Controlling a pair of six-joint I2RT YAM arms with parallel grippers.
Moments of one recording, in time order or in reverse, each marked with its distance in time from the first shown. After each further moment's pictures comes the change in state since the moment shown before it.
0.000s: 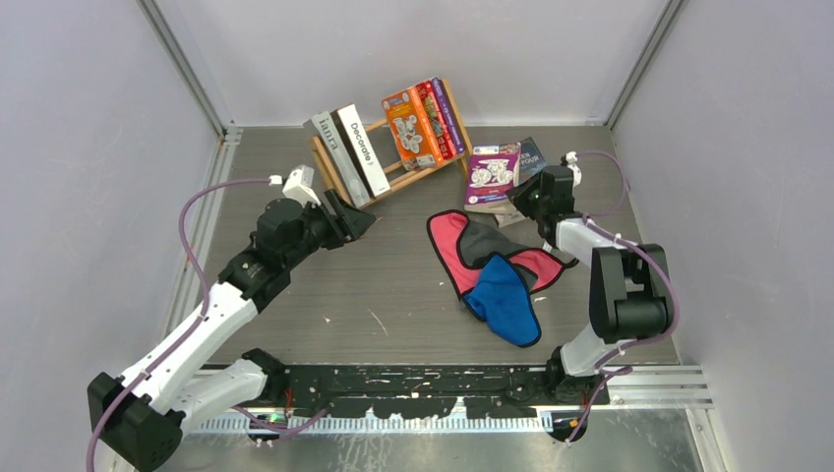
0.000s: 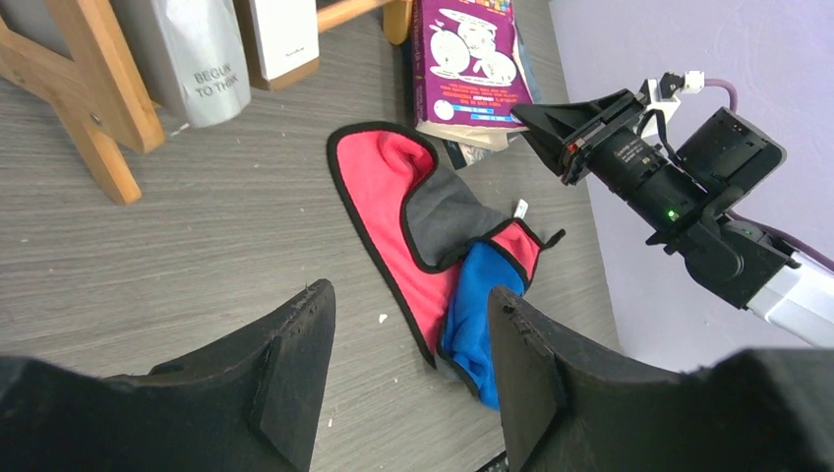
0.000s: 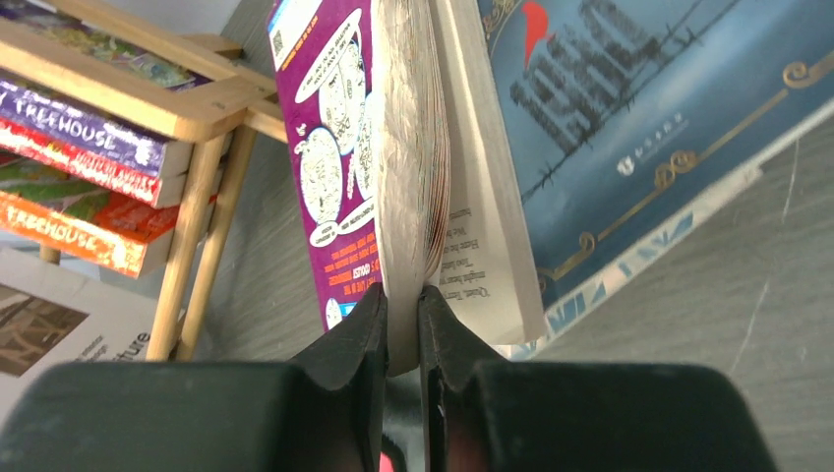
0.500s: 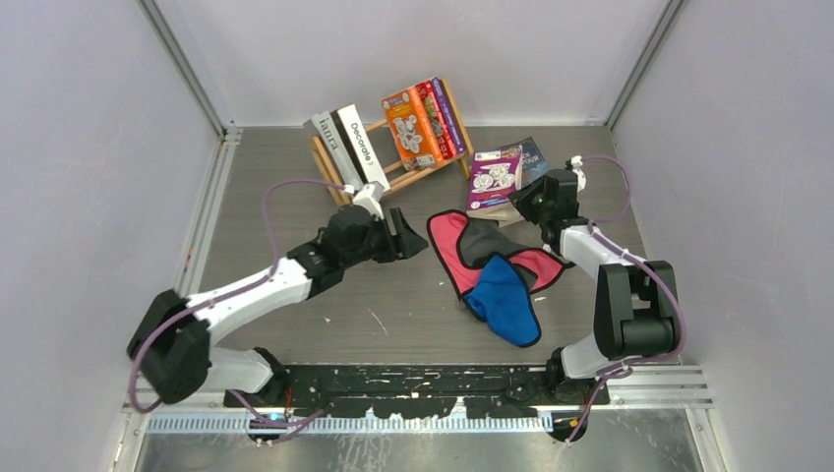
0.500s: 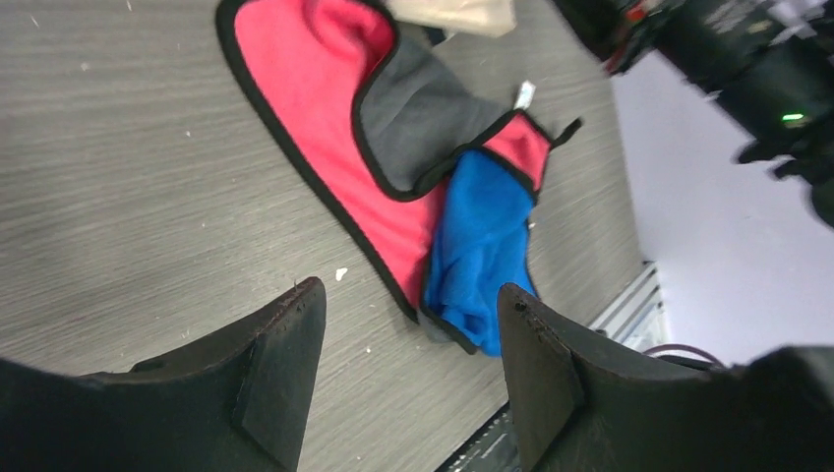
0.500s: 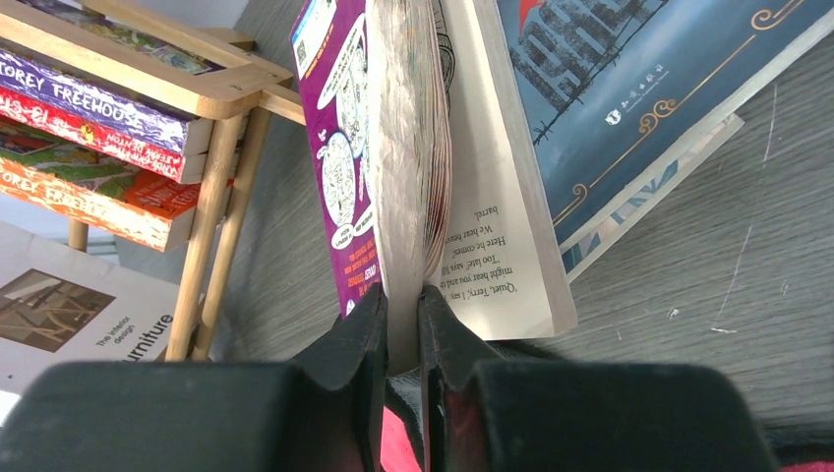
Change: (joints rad) left arm -0.200 0.298 -0.011 0.213 0.029 -0.030; right arm 0.003 -0.126 -0.063 -0.060 0.005 0.028
